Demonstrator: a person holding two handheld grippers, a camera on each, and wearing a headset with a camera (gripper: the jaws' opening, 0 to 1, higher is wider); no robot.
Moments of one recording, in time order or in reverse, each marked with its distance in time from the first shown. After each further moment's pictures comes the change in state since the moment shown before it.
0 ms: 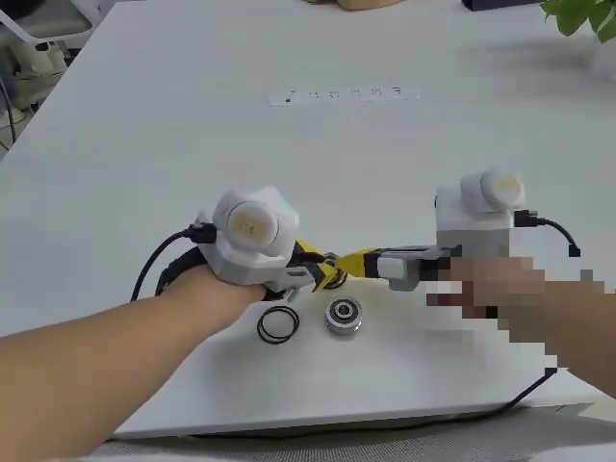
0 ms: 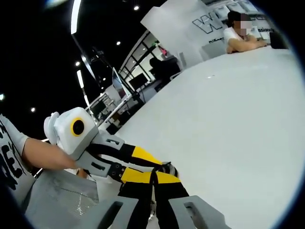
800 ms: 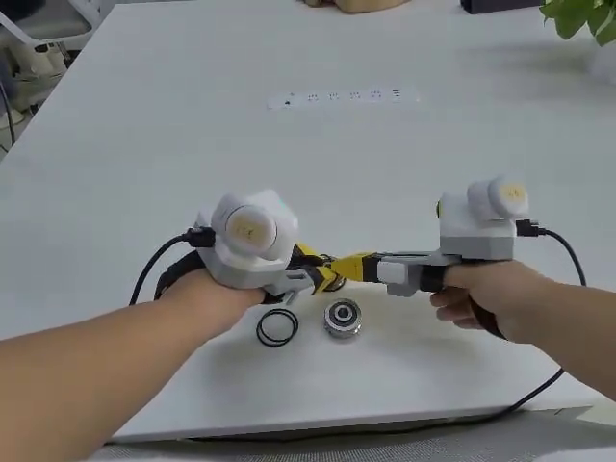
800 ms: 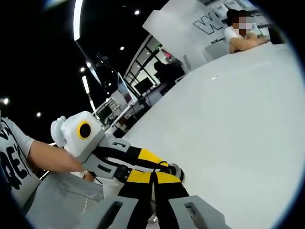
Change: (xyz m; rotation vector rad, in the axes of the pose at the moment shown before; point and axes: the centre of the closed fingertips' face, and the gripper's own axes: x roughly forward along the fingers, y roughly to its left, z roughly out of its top) left arm 0.000 0.000 -0.001 -0.002 -0.005 0.002; right arm -0.001 0.009 0.002 0.017 -0.040 0.059
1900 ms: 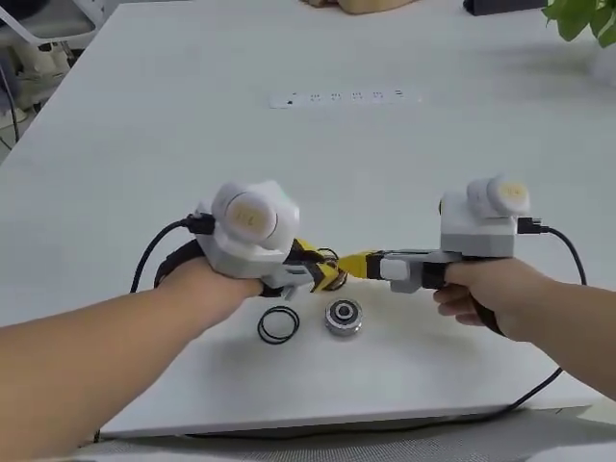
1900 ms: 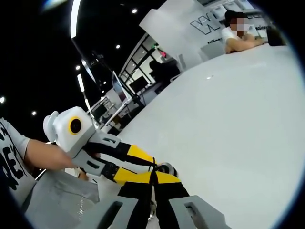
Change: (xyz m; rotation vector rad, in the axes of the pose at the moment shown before) left arm -0.009 -0.004 0.005 0.014 0.021 -0.030; right arm -0.001 -0.009 -0.001 -0.005 0.015 -0.050
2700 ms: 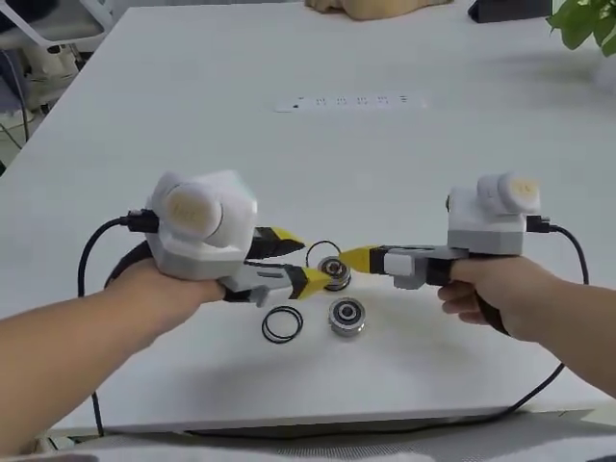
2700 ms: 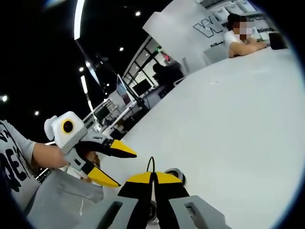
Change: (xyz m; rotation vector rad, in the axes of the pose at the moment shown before) left arm -0.056 -0.004 0.012 -0.026 -0.097 -0.020; right arm -0.003 0.016 0.011 -0.018 -0.025 0.028
